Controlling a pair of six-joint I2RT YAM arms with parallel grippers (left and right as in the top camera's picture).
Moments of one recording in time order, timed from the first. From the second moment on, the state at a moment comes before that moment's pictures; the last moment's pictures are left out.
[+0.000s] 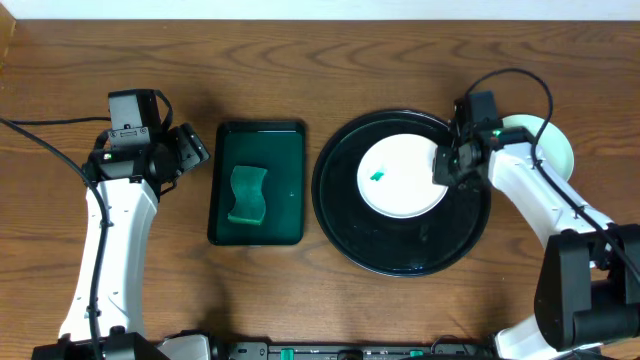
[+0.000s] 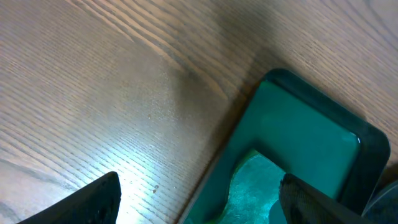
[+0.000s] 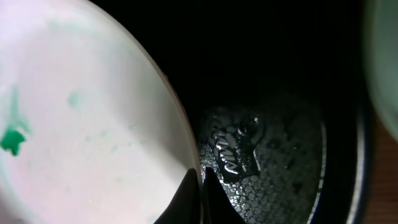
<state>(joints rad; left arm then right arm) 0.13 1.40 1.14 -0.79 -0.04 -0.41 0.16 1.73 1.11 -0.71 -0.02 0.30</state>
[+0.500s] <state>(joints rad) 0.13 1.40 1.14 -0.79 -0.04 -0.41 0.16 1.73 1.04 -0.62 -0.05 0.28</state>
